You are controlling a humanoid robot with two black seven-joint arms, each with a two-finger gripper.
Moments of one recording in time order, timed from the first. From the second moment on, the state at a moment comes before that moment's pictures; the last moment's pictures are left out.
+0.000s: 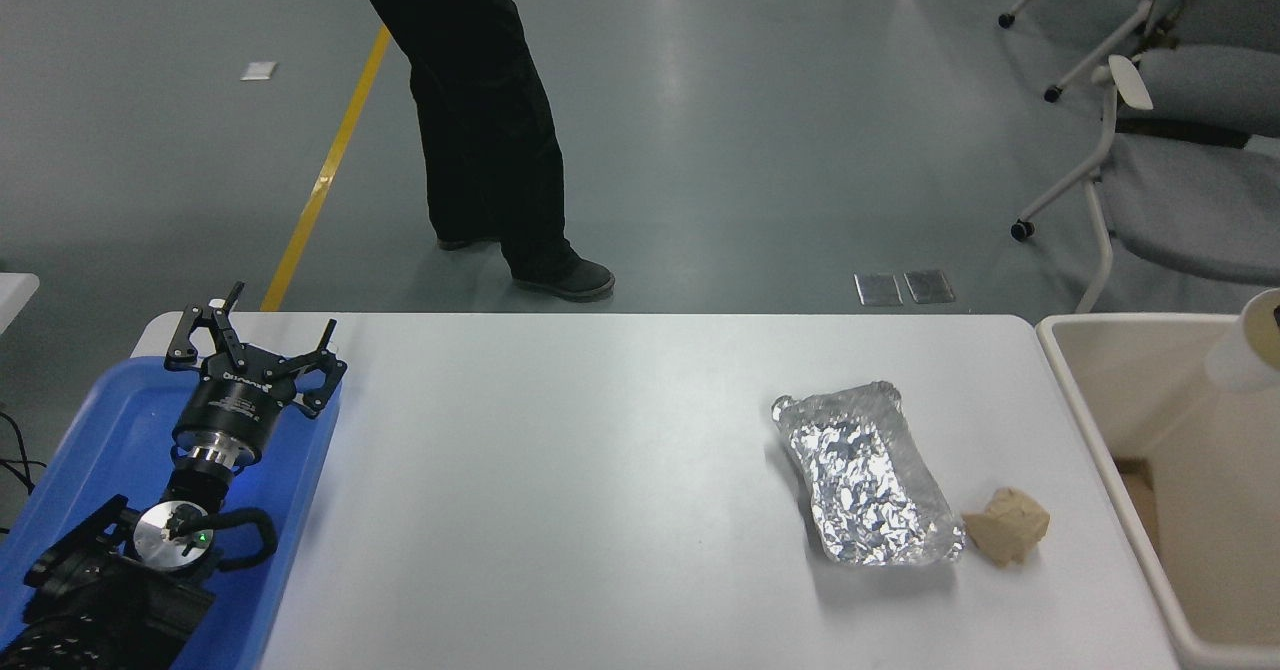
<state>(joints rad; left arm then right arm) -0.53 0.23 -1.14 -0.31 -0.10 -0.79 -0.16 1.68 -0.76 -1.39 1.06 0.14 0.17 -0.17</state>
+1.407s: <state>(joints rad) -0.53 0.23 -1.14 -0.31 -0.10 -0.79 -0.16 0.79 -0.50 -0.80 0.17 0.12 0.05 -0.18</state>
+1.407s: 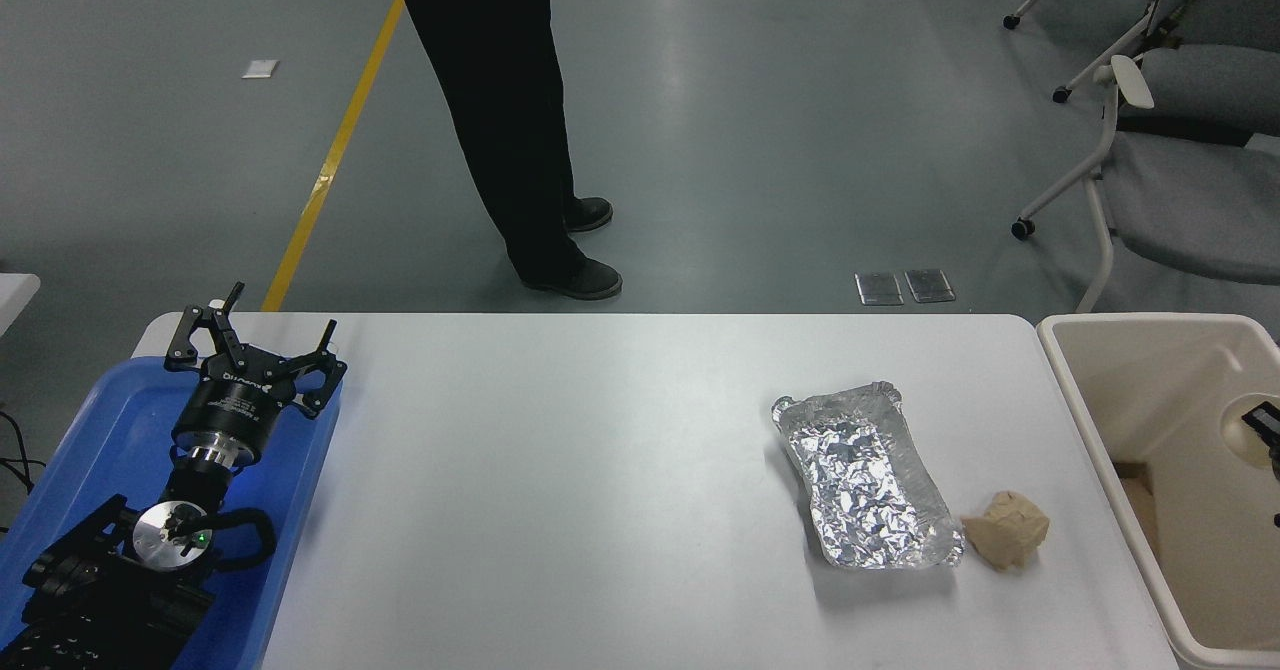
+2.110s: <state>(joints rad) -0.53 0.23 -1.14 -0.31 -0.10 -0.79 -0.16 1.21 -0.66 -1.03 0.69 0.13 0.07 -0.18</state>
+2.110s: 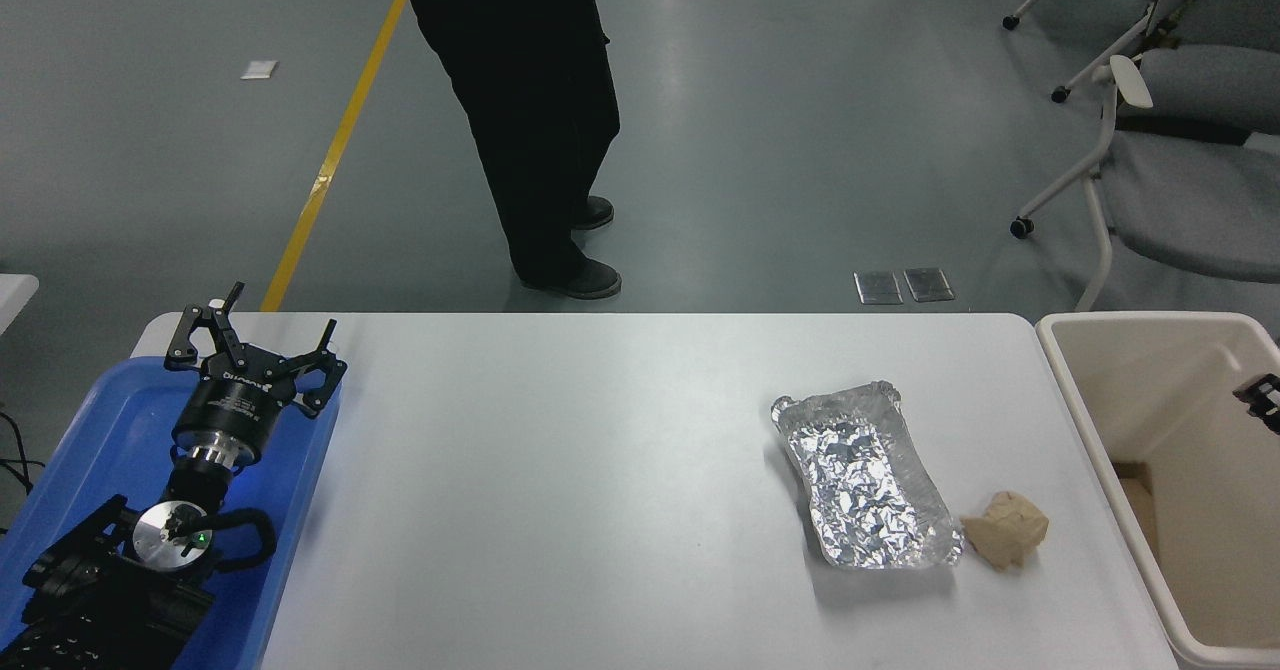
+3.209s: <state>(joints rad) -0.53 0.23 -1.14 -0.31 -0.10 -0.79 -0.16 2.25 -0.29 -1.29 1.36 0.09 0.76 -0.18</state>
